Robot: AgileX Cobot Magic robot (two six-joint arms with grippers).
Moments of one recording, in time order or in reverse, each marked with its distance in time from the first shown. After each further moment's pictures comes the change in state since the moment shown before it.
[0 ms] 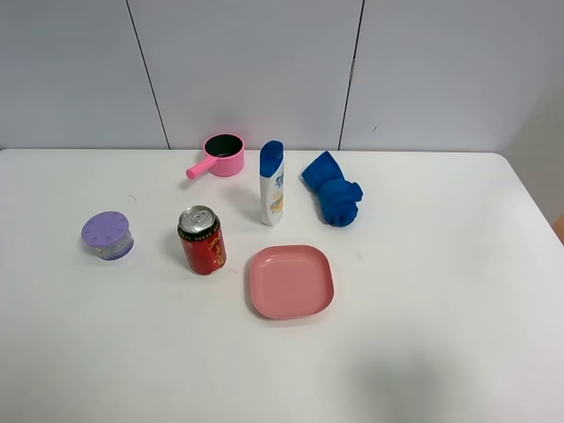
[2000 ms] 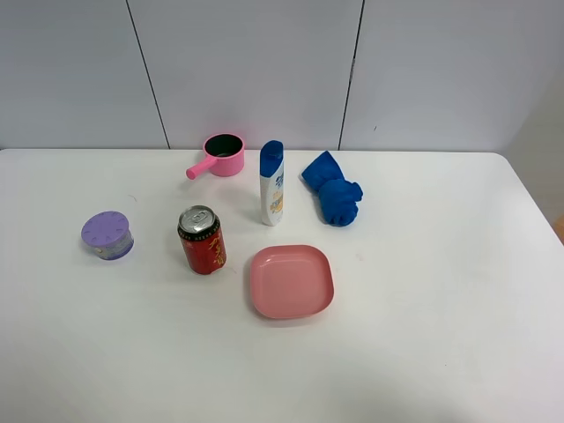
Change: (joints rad) left arm 0.000 0.000 0.000 0.000 0.000 0.000; right arm 0.941 1.294 -1.597 -0.647 0.140 0.151
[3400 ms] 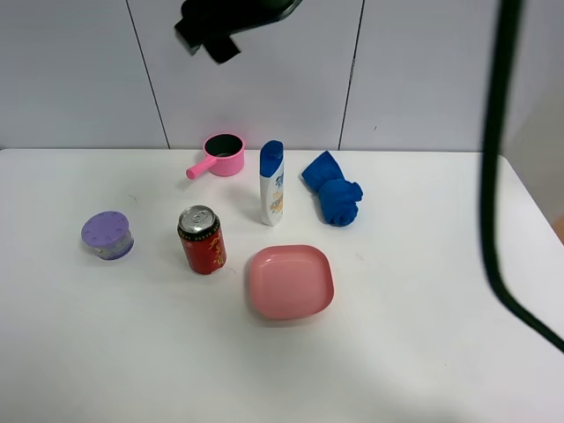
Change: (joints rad) left arm 0.000 0.000 0.000 0.002 0.001 0.000; right arm 0.000 0.572 -0.009 0.048 -0.046 0.084
